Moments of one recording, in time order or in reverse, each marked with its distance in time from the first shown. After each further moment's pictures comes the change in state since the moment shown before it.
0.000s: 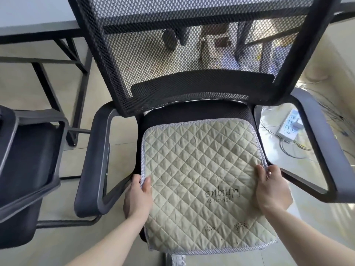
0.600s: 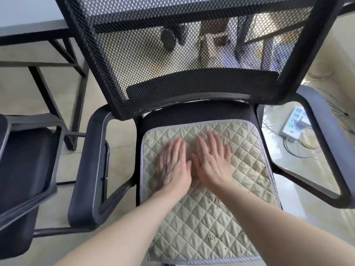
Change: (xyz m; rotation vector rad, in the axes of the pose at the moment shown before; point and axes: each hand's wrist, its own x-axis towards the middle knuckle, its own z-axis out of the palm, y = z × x) left_hand 0.011 0.104 0.041 0.387 -0.076 0.695; right_hand -0.034 -0.127 0.060 -0.212 -0.222 -0.743
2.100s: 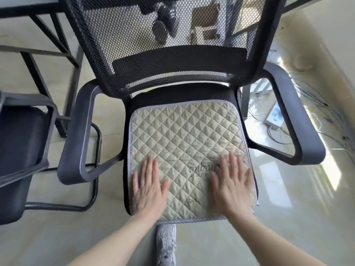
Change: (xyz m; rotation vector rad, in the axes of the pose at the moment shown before) left_hand -0.138 -0.016 0.029 0.108 -0.064 -0.127; right_hand -0.153 0.082 0.010 -0.044 0.033 0.230
